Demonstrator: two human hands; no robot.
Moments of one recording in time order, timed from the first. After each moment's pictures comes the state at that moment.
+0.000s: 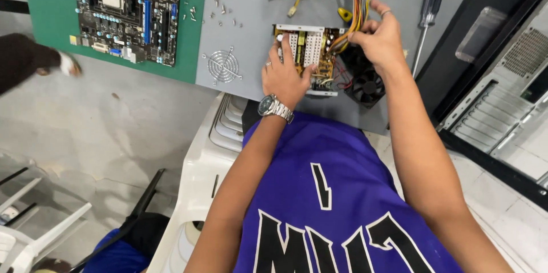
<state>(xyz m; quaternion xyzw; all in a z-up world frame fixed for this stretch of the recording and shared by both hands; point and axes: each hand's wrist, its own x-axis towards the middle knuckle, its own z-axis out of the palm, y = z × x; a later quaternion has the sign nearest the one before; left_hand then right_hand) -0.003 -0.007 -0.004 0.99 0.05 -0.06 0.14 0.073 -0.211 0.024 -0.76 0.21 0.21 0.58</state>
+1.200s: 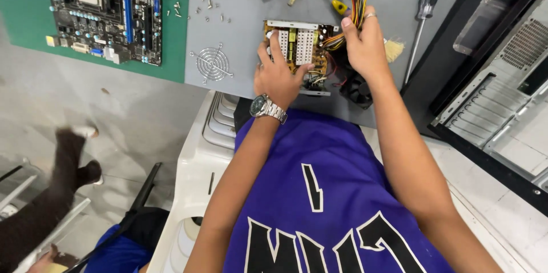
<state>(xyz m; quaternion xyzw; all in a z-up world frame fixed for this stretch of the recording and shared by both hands) 0.004 -0.005 0.010 0.96 0.07 -0.13 0.22 0.061 -0.197 0.034 -0.88 0.12 0.15 0.43</state>
